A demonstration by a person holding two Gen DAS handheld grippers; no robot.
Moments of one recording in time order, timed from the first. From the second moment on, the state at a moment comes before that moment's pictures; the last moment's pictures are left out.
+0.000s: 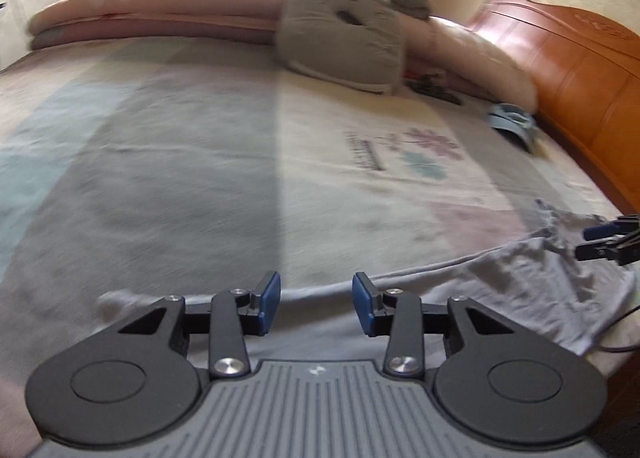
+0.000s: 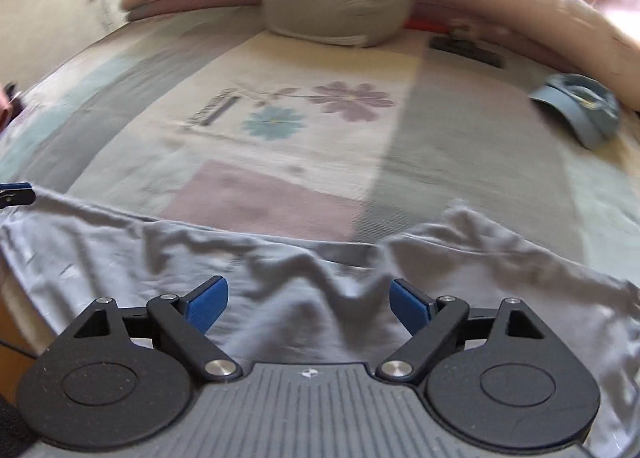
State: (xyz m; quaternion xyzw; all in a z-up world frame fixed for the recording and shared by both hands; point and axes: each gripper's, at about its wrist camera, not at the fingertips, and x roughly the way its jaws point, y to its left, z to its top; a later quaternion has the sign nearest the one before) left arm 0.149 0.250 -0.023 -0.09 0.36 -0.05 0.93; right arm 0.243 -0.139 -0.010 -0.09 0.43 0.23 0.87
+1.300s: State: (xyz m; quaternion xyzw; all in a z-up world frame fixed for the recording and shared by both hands) left arm 0.214 0.068 -0.050 -0.11 0.45 -0.04 0.89; right arm 0.327 -0.192 -0.044 -0.22 0.36 0.36 0.84
